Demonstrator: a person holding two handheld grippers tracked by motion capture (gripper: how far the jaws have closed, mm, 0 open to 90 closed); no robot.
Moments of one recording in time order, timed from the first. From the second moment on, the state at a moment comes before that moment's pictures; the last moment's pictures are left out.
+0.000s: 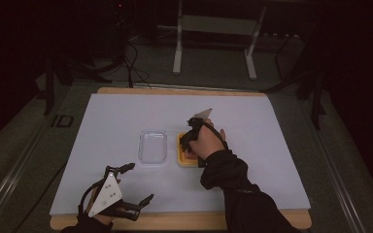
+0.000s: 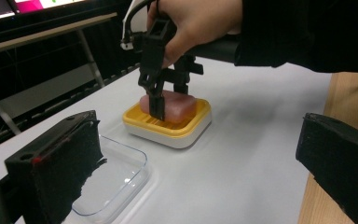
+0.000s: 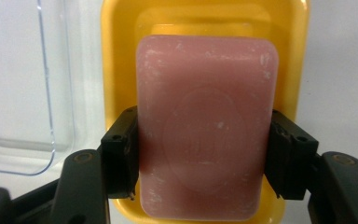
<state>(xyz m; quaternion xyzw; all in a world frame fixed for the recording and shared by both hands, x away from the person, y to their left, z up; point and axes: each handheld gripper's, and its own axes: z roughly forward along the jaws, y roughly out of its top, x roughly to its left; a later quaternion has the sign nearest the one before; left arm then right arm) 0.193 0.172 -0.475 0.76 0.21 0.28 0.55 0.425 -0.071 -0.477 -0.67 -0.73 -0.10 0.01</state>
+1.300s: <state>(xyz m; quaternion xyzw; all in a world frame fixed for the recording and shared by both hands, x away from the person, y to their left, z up) 0.193 0.171 -0.475 0.76 0.21 0.28 0.55 0.409 -0.077 -0.432 -0.58 -0.81 -0.13 -0.02</state>
